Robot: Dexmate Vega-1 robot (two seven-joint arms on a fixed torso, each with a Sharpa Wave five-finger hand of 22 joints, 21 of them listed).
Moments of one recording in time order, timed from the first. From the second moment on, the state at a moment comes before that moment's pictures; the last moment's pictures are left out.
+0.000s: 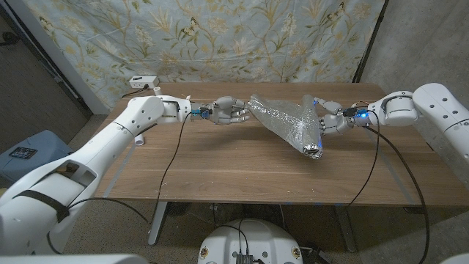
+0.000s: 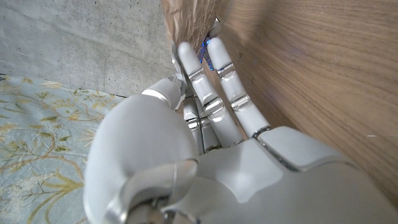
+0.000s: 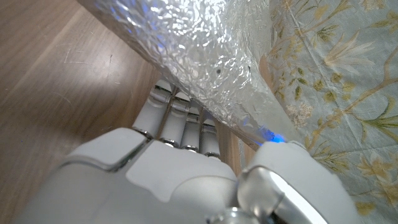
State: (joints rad) left arm 0.48 0.63 0.52 -1.52 -1.11 0.77 -0.41; left_hand 1.24 0.12 0.56 -0.17 0.34 0.77 0.17 0.22 0.51 0.70 0.01 0.79 0.72 1.18 -0.21 0.38 0.54 0.85 -0.06 0.94 0.18; right arm -0.58 -0.89 -0.27 -1.42 1.65 -1.11 -0.02; right_hand 0.43 0.00 -0.23 0.16 0.41 0.51 0.16 0.20 0.23 0.68 0.21 0.48 0.47 0.95 0.02 0.24 0.51 0.99 0.07 0.28 0.18
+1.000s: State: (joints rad) left arm 0.48 0.63 0.50 -1.50 -1.13 0.78 -0.41; left_hand 1.24 0.12 0.56 -0.17 0.34 0.77 0.17 0.22 0.51 0.71 0.01 0.79 0.72 1.18 -0.21 0.38 0.54 0.84 -0.06 0.95 0.18; right arm -0.51 -0.86 -0.29 -1.35 1.63 -1.20 -0.01; right_hand 0.39 0.03 -0.24 0.16 0.42 0.51 0.16 0.20 0.23 0.68 0.21 0.48 0.48 0.97 0.01 0.24 0.52 1.00 0.06 0.28 0.18
